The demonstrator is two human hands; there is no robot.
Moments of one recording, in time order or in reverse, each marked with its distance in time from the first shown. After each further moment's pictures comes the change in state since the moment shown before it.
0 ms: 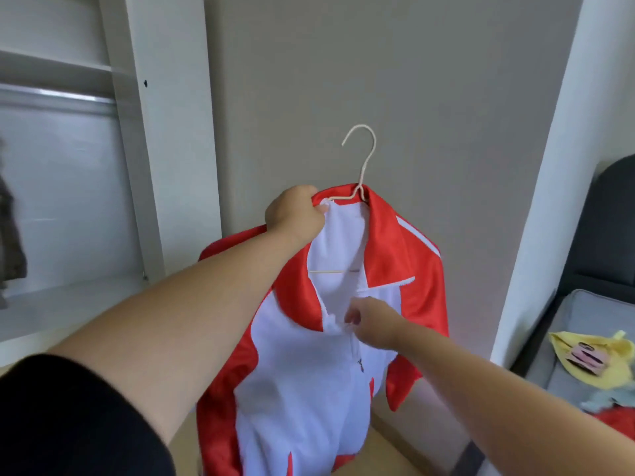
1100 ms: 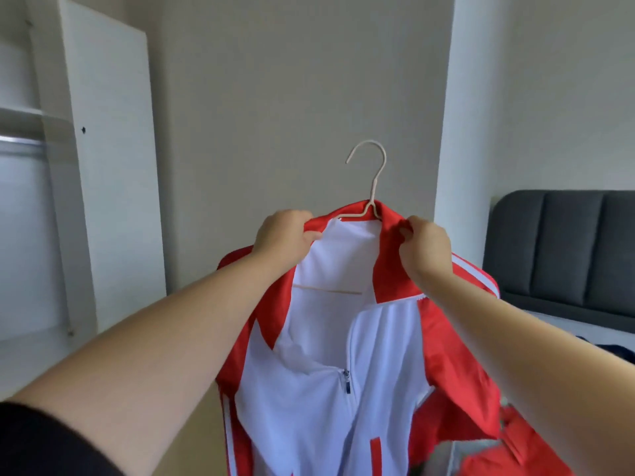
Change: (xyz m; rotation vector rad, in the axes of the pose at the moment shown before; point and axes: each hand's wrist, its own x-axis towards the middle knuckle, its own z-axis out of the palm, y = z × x) left_hand -0.021 0.087 -0.025 -0.038 -0.042 0.355; right_hand -0.068 0.027 -0.183 -0.073 1.015 0.194
